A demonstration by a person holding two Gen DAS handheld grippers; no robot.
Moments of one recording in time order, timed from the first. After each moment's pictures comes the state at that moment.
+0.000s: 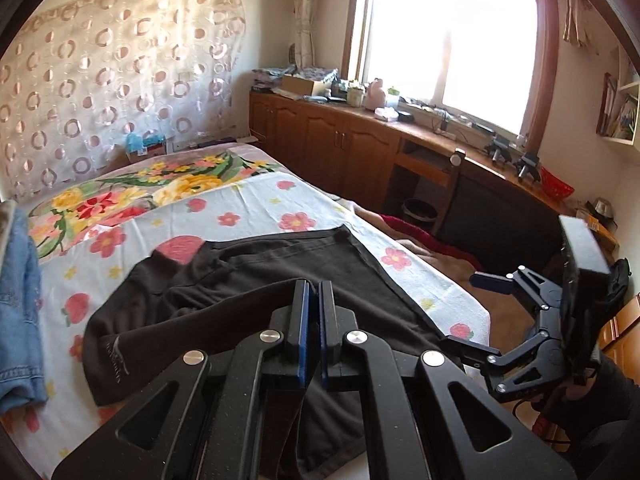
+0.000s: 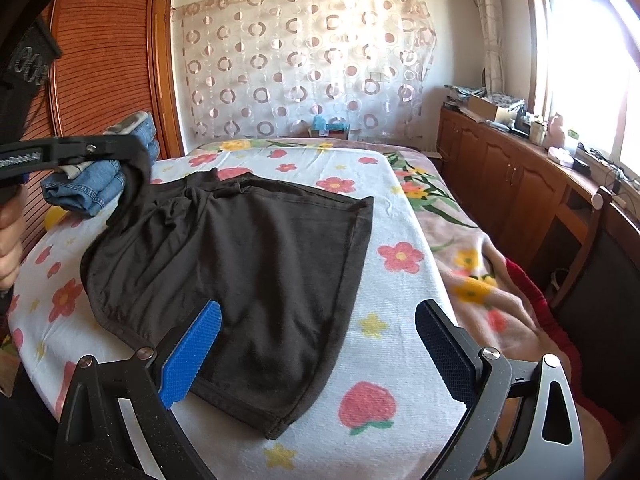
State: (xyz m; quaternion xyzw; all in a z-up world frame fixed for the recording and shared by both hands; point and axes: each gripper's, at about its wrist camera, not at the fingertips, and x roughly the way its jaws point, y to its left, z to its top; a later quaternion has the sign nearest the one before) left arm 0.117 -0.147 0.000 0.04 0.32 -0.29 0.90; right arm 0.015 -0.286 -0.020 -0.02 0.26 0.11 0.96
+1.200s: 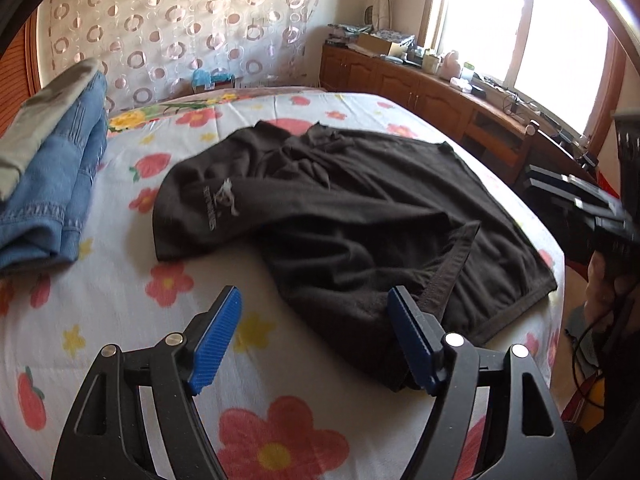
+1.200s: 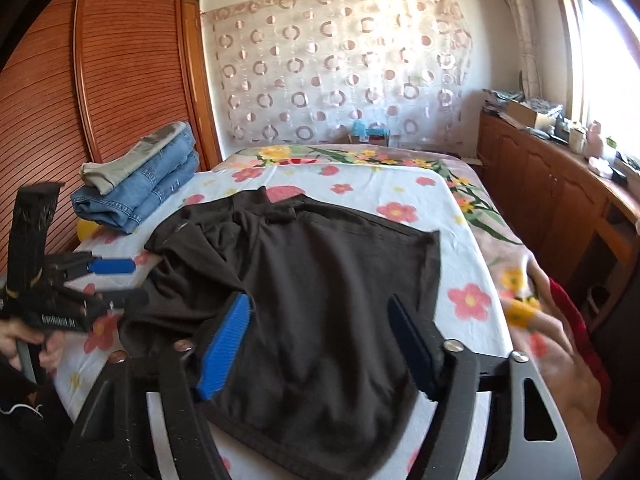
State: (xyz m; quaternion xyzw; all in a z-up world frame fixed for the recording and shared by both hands) left arm 0.094 -0.057 -0.084 0.01 0.40 -0.18 0.90; right arm 0.046 -0.255 -0.003 -0.01 0.26 0.18 0.95
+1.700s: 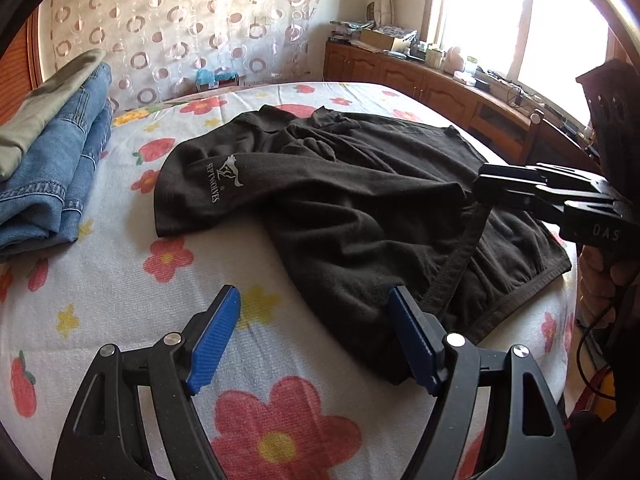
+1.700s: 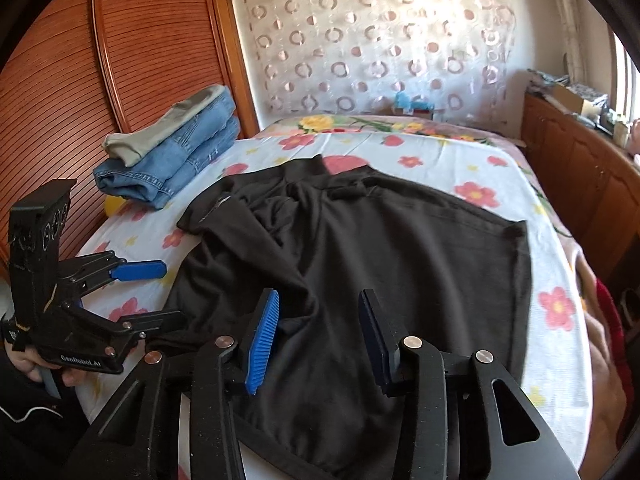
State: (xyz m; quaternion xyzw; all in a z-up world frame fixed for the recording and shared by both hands) left arm 0.085 -0.056 -0.098 0.03 0.39 -0.17 0.90; right arm 0.076 -0.235 -0.019 -0.01 0.31 0.25 0.92
